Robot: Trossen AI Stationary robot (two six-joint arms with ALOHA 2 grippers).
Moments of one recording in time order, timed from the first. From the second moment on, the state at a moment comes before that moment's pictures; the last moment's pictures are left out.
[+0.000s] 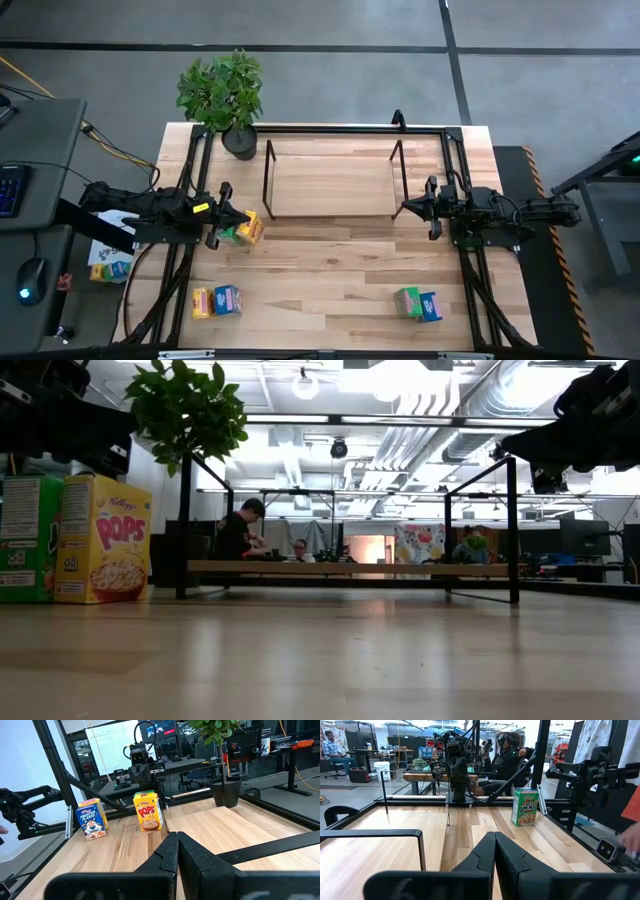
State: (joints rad) left arm -0.19 0.01 0.01 0.02 -0.09 -0.02; right arm 0.06 0.01 0.01 0.04 0.14 0.18
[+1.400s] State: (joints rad) left arm -0.42 0.88 1.06 -1.17 -0.34 -1.16; right arm 0.06 0.01 0.01 0.04 0.14 0.18
